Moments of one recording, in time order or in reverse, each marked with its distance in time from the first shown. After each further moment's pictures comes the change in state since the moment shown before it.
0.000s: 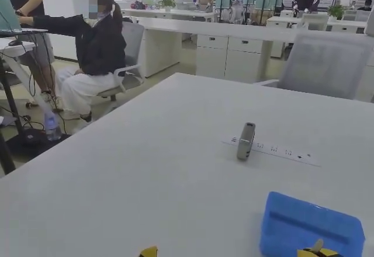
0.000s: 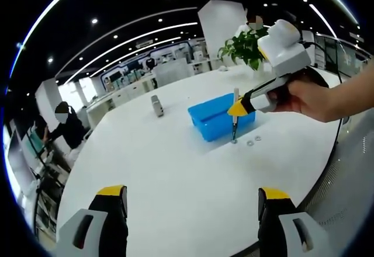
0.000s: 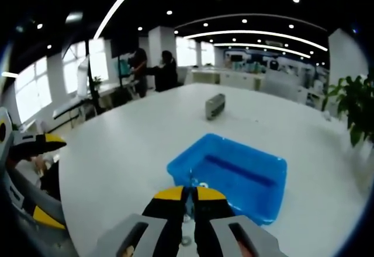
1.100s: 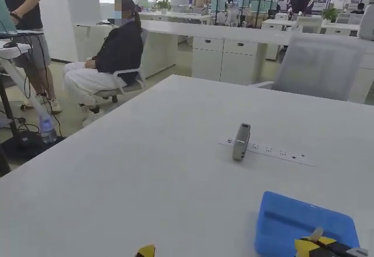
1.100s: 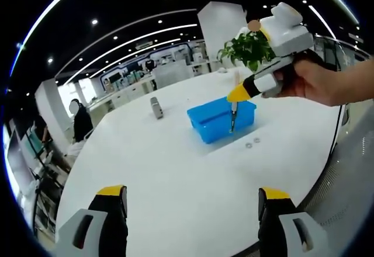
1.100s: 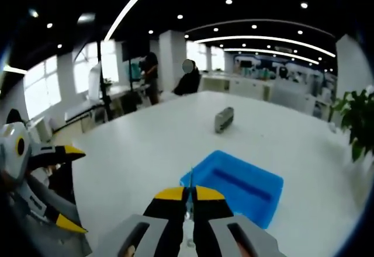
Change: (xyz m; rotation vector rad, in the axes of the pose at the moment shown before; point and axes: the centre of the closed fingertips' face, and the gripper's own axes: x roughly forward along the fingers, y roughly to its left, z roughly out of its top) left arm -0.001 -0.001 0.003 -0.003 -0.014 -0.007; right arm -0.032 0.010 0.039 -0.032 -0.048 0.064
